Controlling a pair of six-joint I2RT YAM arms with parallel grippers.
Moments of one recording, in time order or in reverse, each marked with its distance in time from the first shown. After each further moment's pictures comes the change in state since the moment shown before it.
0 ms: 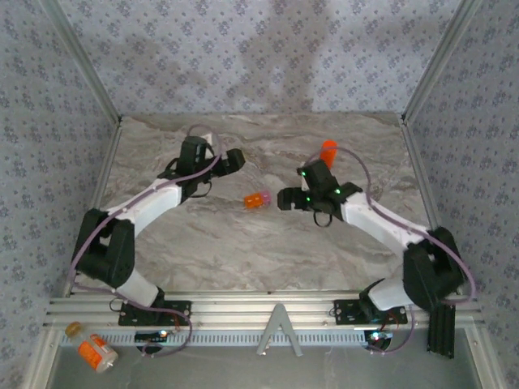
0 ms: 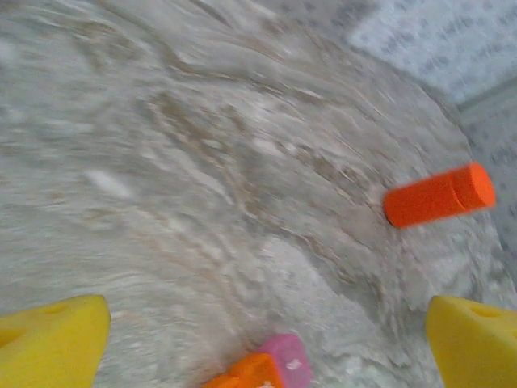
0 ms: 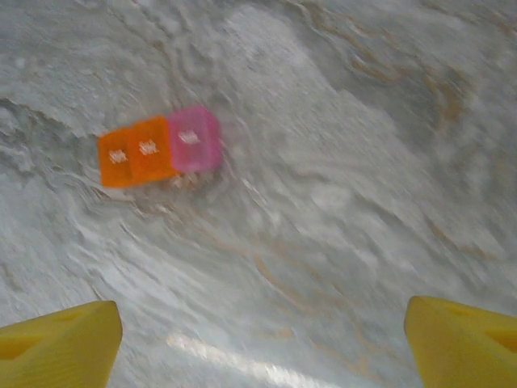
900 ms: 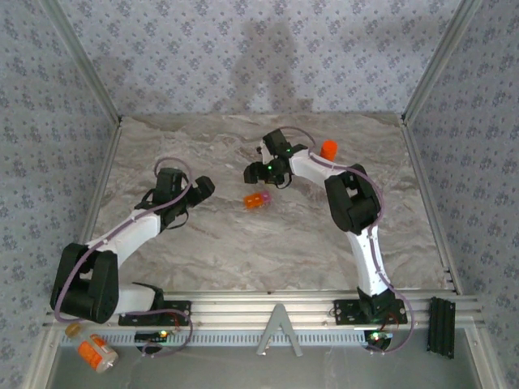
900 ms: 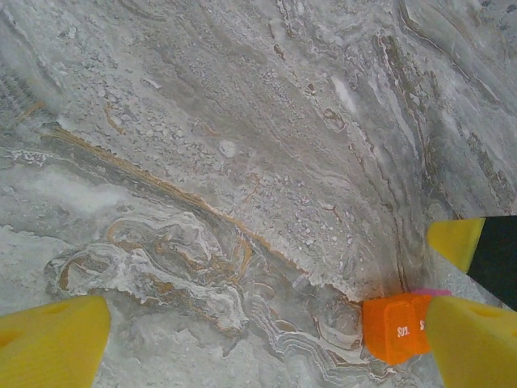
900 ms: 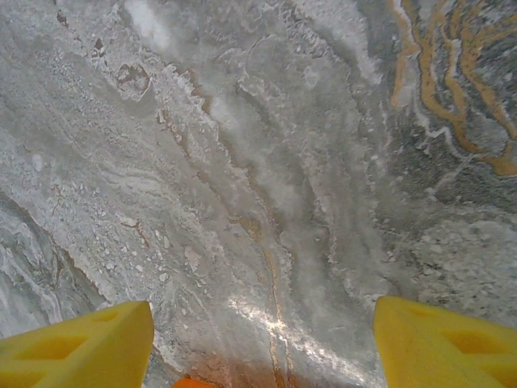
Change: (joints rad) left arm 0.121 -0.236 -0.344 -0.066 -0.080 -0.130; right arm -0.027 0.777 0.711 -0.066 -0.292 -0.038
